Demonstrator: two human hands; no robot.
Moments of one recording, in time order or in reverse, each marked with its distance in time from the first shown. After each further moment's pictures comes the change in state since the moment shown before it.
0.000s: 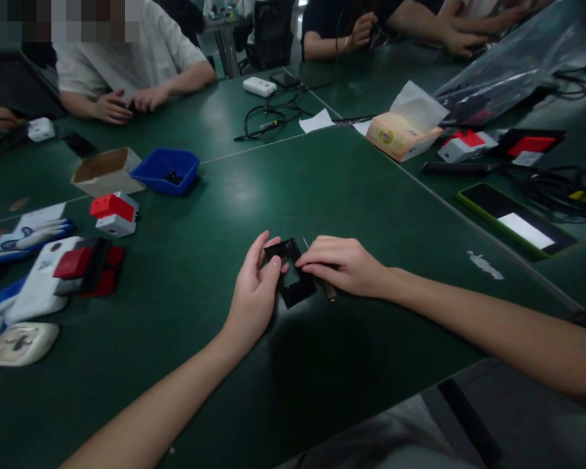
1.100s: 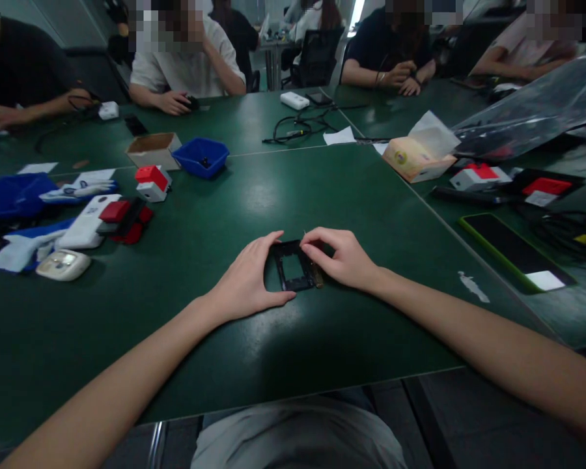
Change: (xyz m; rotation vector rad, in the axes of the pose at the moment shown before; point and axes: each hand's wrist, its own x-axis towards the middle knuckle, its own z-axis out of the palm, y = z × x) left_hand -0.019 0.009 -0.019 0.936 -0.231 0.405; right_hand -0.004 -0.001 -0.004 0.022 0.054 0.158
